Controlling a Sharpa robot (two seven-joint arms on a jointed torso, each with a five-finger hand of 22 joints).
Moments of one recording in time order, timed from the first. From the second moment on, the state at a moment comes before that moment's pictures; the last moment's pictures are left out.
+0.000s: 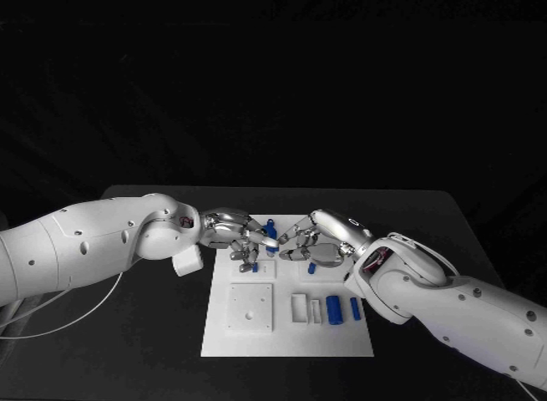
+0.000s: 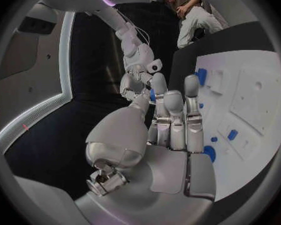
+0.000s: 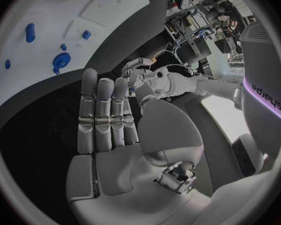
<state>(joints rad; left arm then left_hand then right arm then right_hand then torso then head) 1.31 -0.78 -0.19 1.32 -0.36 0.48 0.03 1.21 0.21 0.10 -0.09 0.05 0.89 0.03 0.50 0.61 1.41 -0.04 0.42 0.39 1.24 -0.09 1.27 0.50 0.02 1.20 -0.11 0.38 1.31 0.89 -0.67 0.23 1.57 -1.51 -0.36 0.06 1.20 0.01 0.04 -0.25 0.36 1.14 0.08 0.06 0.06 1.35 -0.03 0.53 0.79 1.38 -0.06 0.47 1.16 0.07 1.19 -0.09 0.56 0.65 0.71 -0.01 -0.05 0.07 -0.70</state>
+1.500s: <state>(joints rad) 1.31 -0.78 -0.19 1.31 -0.37 0.45 0.03 1.22 0.22 0.09 -0.10 0.04 0.90 0.03 0.49 0.61 1.42 -0.05 0.42 0.39 1.25 -0.10 1.27 0.51 0.02 1.20 -0.12 0.39 1.31 0.89 -0.64 0.23 1.57 -1.43 -0.36 0.07 1.21 0.06 -0.09 -0.20 0.39 1.15 0.07 0.06 0.06 1.33 -0.02 0.53 0.74 1.36 -0.05 0.51 1.08 0.07 1.22 -0.07 0.49 0.62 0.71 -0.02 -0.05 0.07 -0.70</state>
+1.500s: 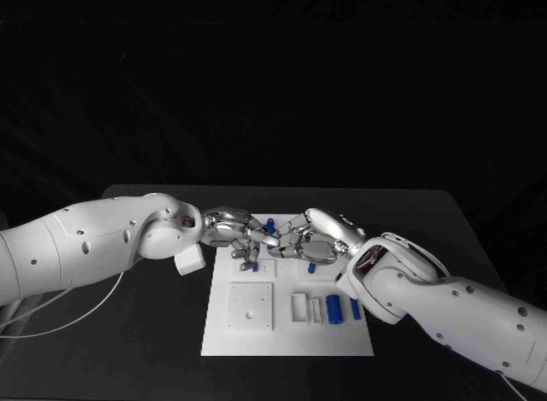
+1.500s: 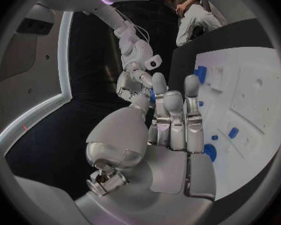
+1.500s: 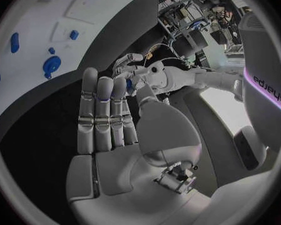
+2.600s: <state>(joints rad) 1.31 -0.78 -0.19 1.32 -0.37 0.45 0.02 1.22 0.22 0.07 -0.08 0.05 0.90 0.04 0.48 0.61 1.42 -0.05 0.41 0.39 1.25 -0.10 1.26 0.51 0.02 1.20 -0.12 0.39 1.31 0.89 -0.64 0.23 1.56 -1.46 -0.34 0.06 1.18 0.04 0.11 -0.25 0.30 1.22 0.06 0.06 0.06 1.34 -0.03 0.53 0.76 1.35 -0.06 0.52 1.07 0.07 1.21 -0.08 0.50 0.66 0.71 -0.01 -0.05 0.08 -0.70</state>
